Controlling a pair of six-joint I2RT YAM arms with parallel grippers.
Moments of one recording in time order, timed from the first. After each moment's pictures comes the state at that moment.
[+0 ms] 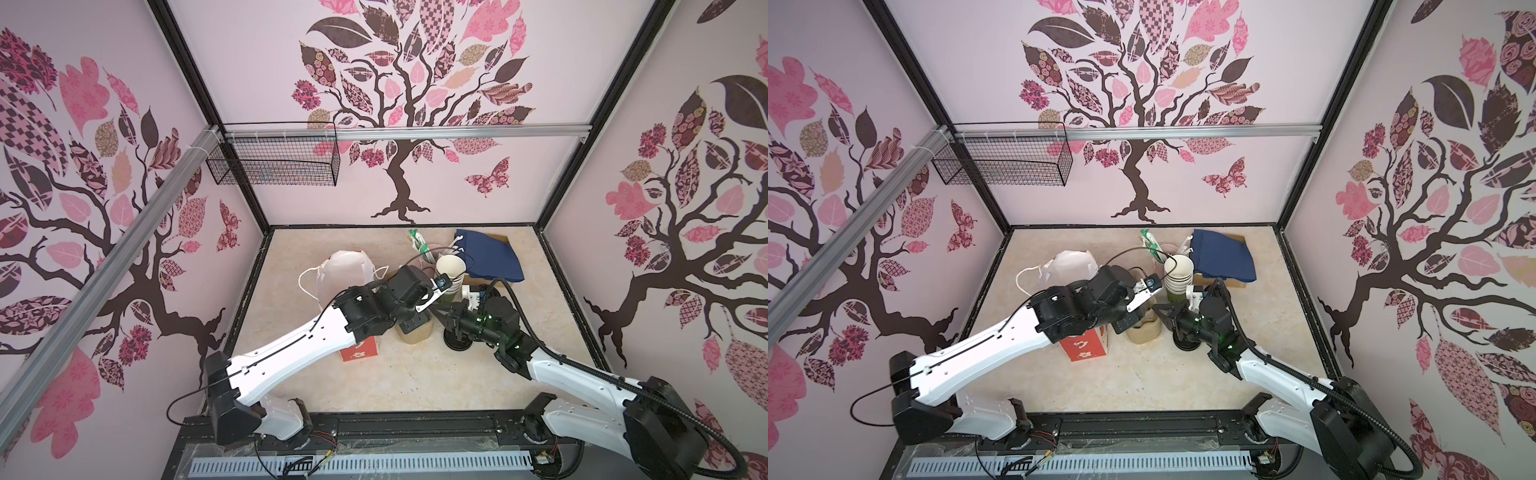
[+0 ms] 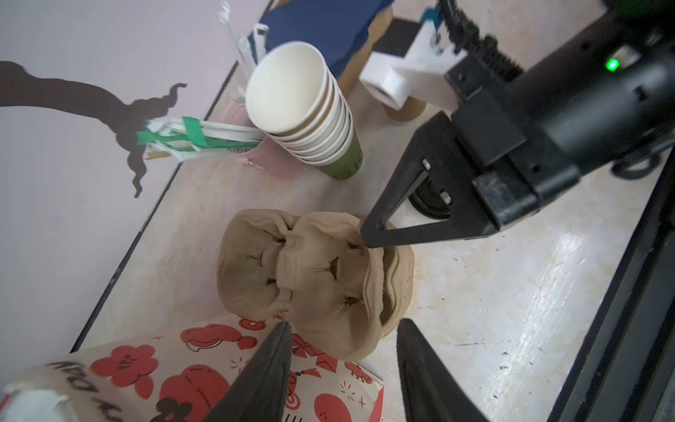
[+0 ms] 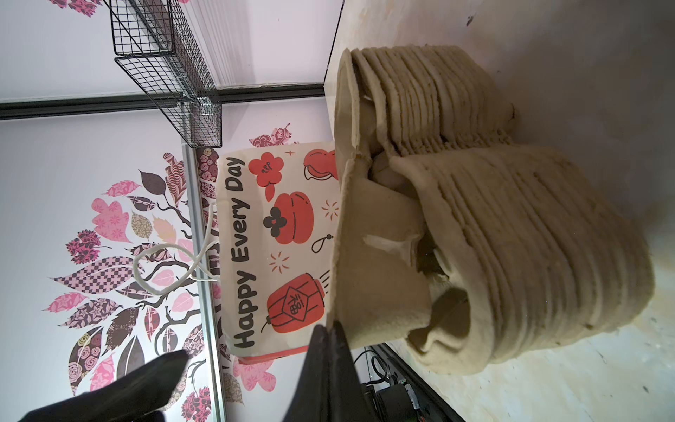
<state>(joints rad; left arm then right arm) -1.01 1.39 1.46 -0.83 -0.26 0.22 0.61 1.10 0.44 0.46 -0.35 1.53</state>
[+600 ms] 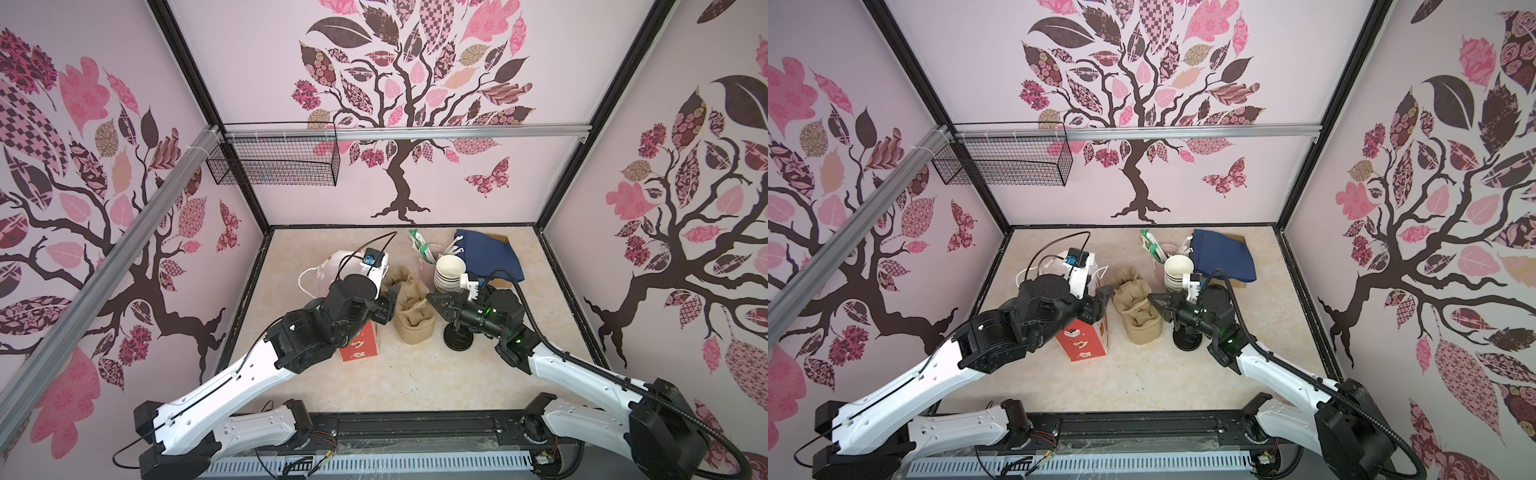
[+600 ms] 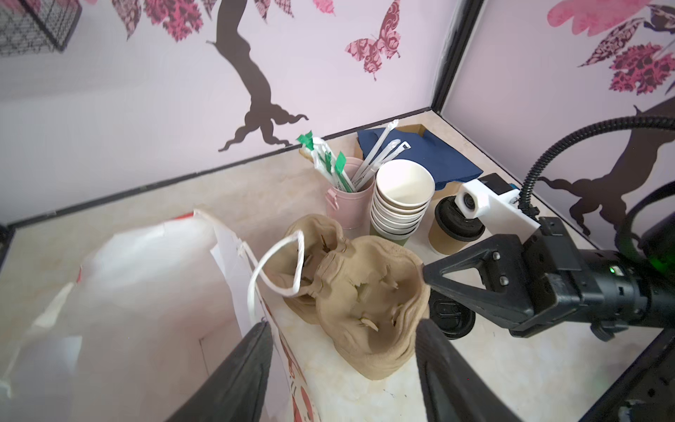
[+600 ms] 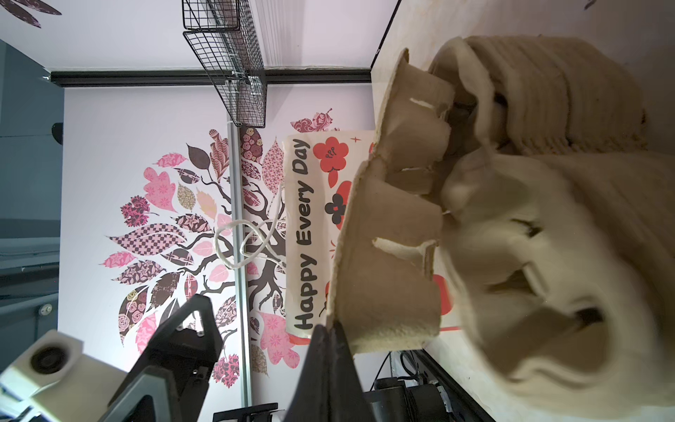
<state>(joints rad) -0.99 1.04 1.24 -0.67 -0.46 -0.35 0.61 1.10 0.52 0.50 -0.41 1.53</state>
